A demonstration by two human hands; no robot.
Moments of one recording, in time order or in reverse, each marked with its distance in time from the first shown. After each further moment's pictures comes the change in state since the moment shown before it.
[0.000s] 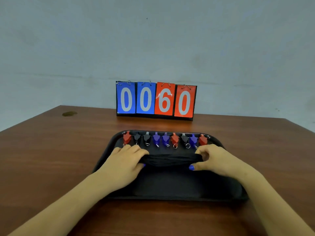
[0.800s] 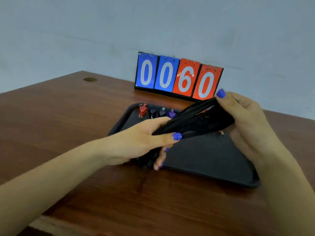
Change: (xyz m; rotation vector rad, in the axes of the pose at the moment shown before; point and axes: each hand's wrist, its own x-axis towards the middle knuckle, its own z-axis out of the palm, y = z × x) left_hand -0.043 0.049 -0.060 -1.202 -0.136 -0.079; right_hand -0.040 -0.062 -0.011 0.980 0.209 -0.424
